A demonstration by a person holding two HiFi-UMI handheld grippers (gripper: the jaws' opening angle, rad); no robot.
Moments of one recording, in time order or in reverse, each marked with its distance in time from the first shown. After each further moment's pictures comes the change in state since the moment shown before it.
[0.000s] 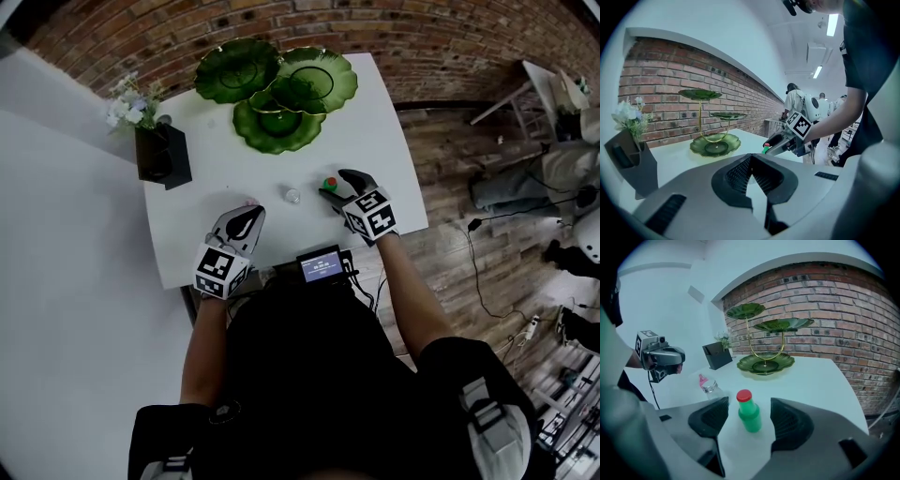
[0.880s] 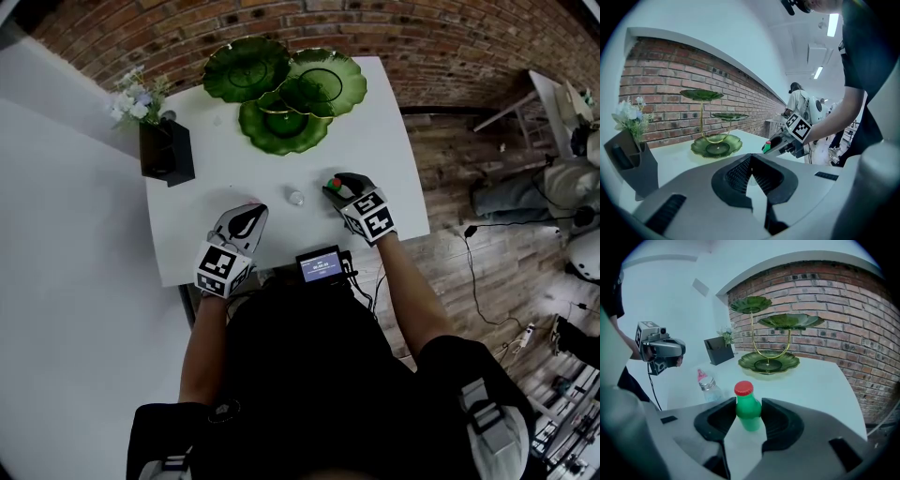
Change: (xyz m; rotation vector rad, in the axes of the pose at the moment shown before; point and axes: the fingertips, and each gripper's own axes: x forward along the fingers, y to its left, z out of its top) left arm 0.002 0.006 0.003 -0.005 -0.010 0.006; right arm 0.014 0.001 0.000 -0.072 0.044 0.007
